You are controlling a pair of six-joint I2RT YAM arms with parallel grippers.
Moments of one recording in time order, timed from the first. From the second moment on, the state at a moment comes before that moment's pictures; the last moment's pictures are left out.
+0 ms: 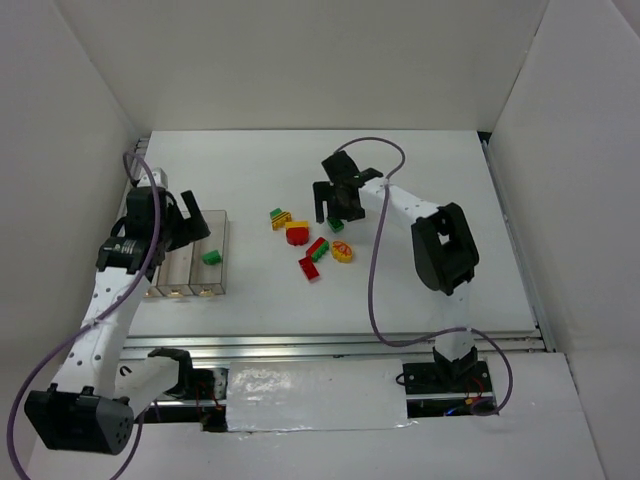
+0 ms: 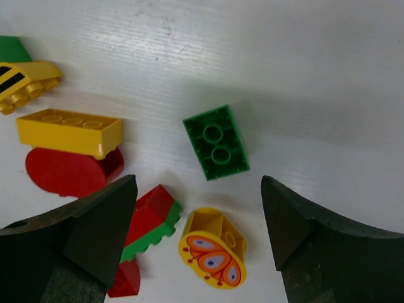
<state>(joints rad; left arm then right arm) -0.04 1.02 1.02 -0.70 -0.14 -0.39 0.53 2.03 1.60 -0.58 0.09 0.41</state>
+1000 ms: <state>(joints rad) -0.15 1.00 1.01 -0.63 0.22 -0.39 0.51 1.96 1.49 -0.58 0.04 0.33</state>
